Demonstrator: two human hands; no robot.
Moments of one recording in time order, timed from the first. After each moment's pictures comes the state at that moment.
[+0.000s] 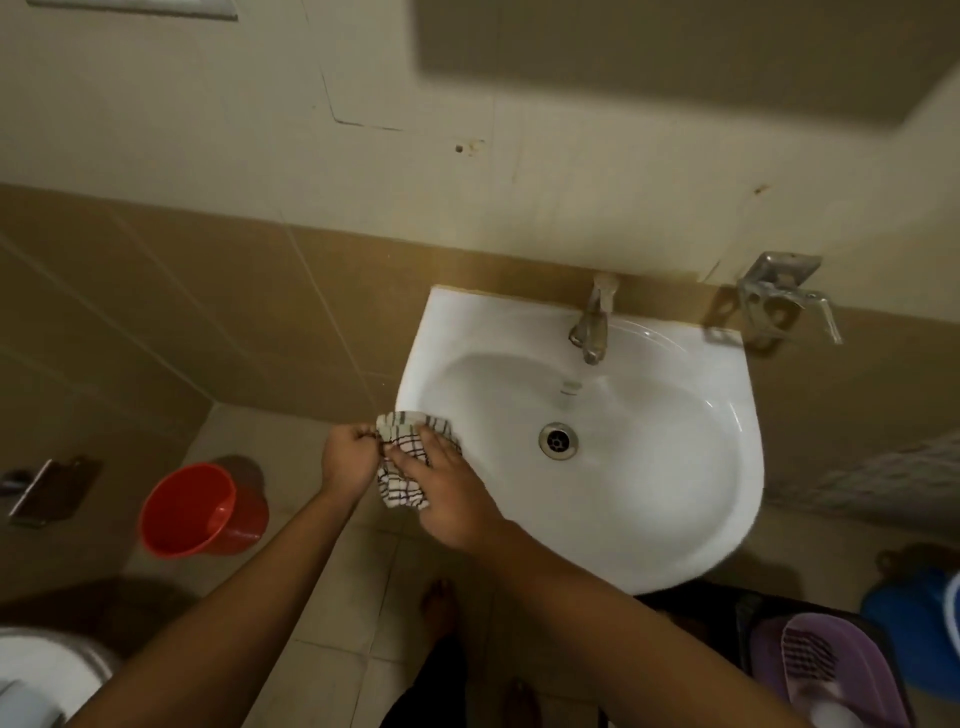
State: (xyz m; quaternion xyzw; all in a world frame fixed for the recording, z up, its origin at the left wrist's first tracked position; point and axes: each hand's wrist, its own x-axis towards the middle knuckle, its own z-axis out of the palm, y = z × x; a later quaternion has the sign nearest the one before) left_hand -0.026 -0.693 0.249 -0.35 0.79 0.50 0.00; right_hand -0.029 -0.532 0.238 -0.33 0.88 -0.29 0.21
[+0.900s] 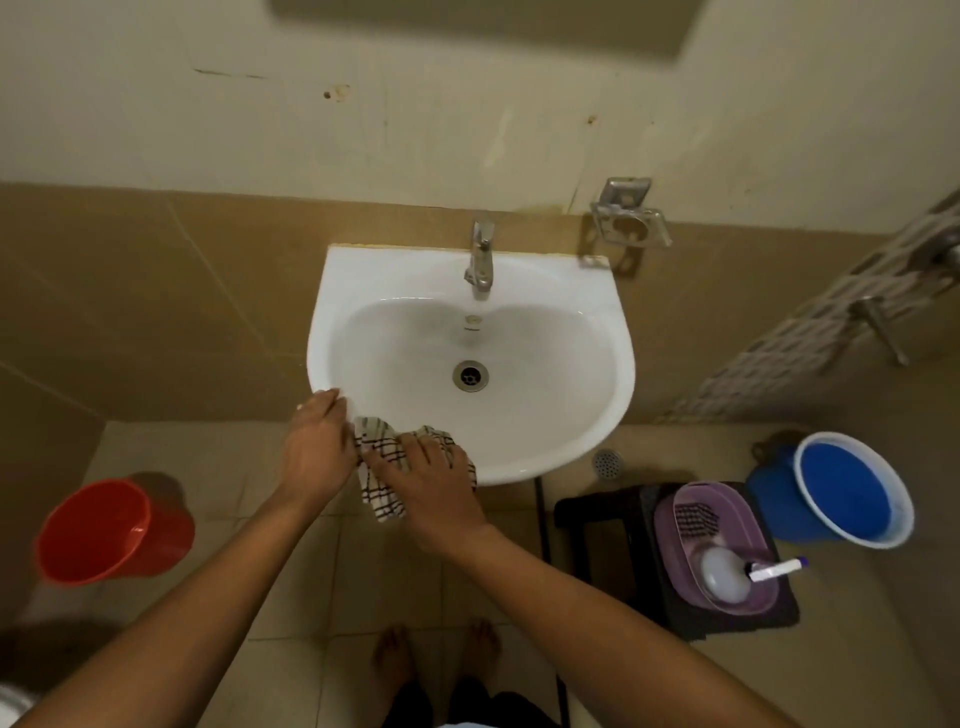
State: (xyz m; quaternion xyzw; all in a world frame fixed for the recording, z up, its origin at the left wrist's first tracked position) left_hand 0.045 -0.626 0.262 -0.03 0.98 0.19 -0.01; right_hand 0.077 -0.451 0.247 -0.28 0.95 -0.09 0.10
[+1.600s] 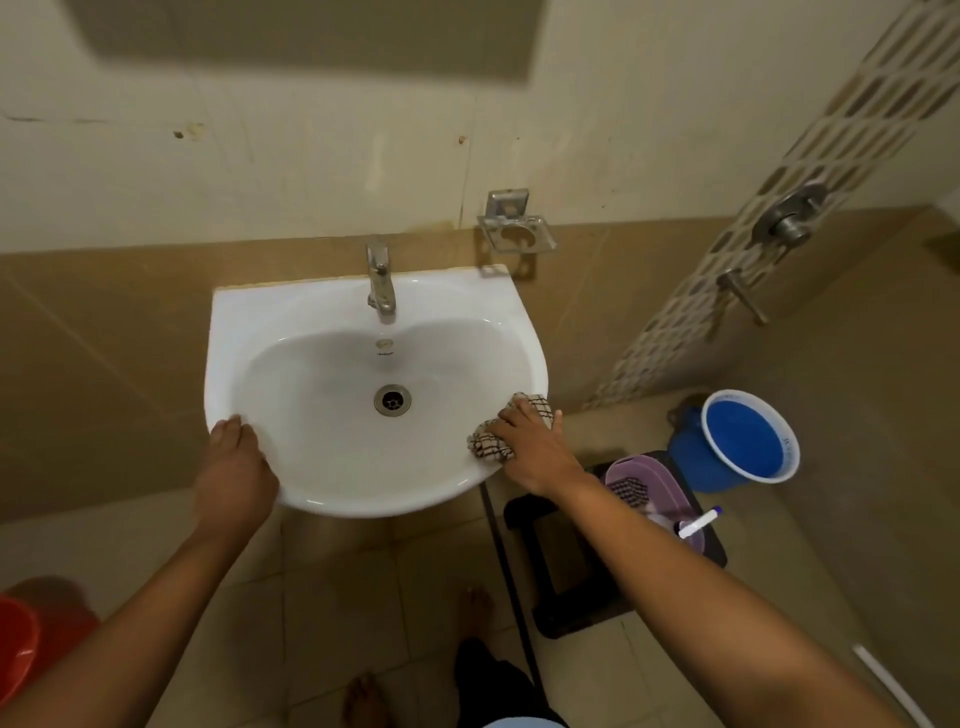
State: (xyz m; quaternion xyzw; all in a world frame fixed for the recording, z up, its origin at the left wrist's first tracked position) left_hand 0.014 -0.631 0.257 -0.03 0.98 0.17 0.05; right_hand 0.033 -0.259 0.272 -0.04 0.98 -0.13 0.16
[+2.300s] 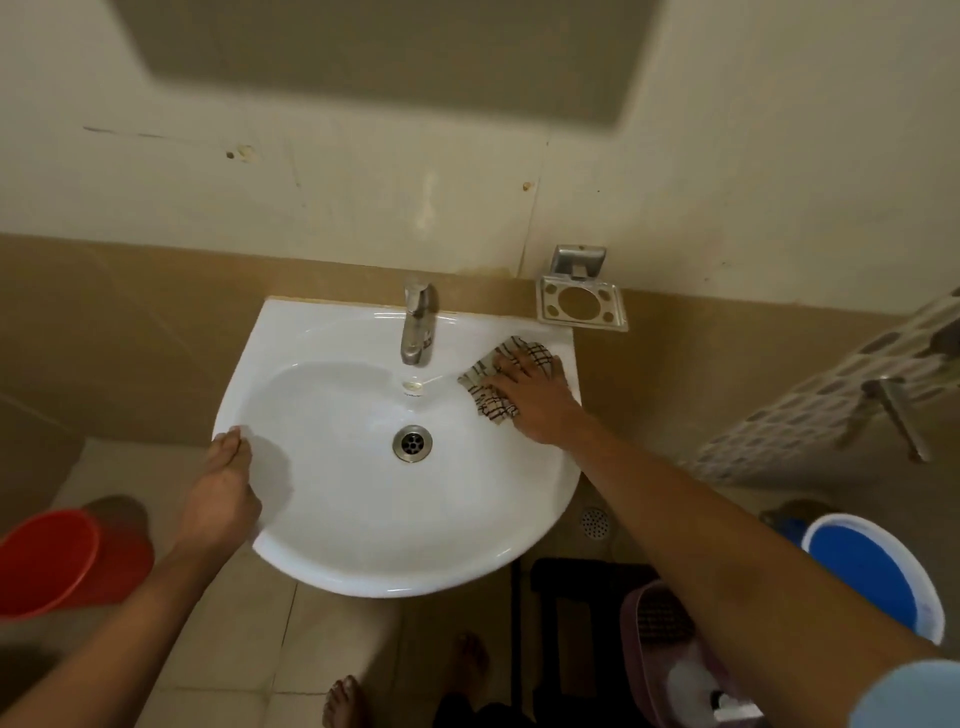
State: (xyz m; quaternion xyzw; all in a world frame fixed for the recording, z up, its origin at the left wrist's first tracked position) left_hand -0.006 -0.597 0.257 -0.17 0.97 0.19 0.04; right_hand -0.184 -0.223 0.264 -0.27 0.95 0.00 0.14
